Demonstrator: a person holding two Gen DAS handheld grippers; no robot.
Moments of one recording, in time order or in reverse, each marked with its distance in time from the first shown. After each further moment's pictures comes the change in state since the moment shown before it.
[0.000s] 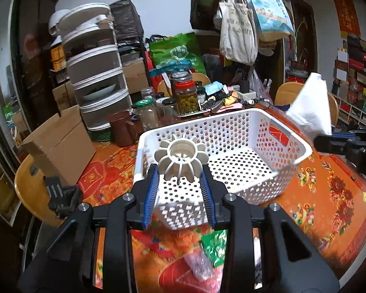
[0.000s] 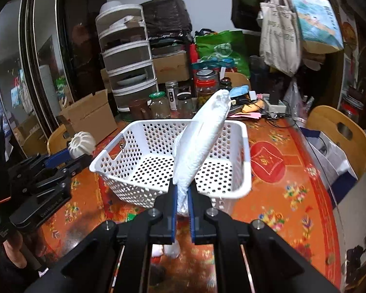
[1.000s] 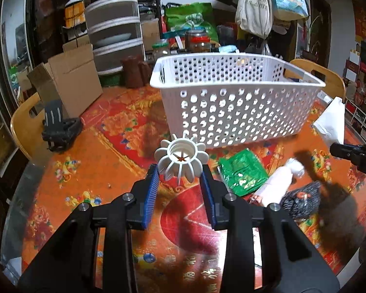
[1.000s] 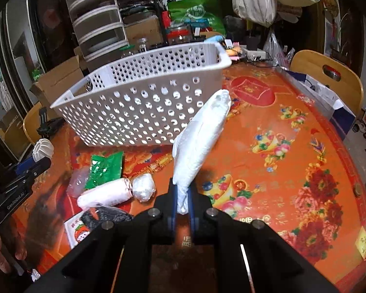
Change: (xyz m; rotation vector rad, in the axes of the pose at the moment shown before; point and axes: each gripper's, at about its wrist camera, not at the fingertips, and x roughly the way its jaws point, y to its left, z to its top) left arm 0.004 0.029 -0.144 -0.118 0.123 0.019; right arm 0.030 -0.023 -0.125 0.131 0.106 -0.077
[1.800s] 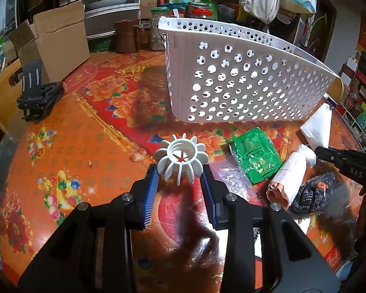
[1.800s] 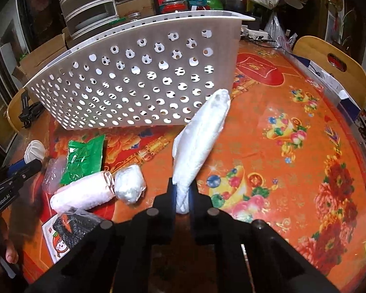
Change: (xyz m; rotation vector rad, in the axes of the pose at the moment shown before) left arm 0.055 0.027 -0.017 -0.084 0.165 -0.113; right arm 0.063 0.006 -0.003 -0.006 0.141 -0.055
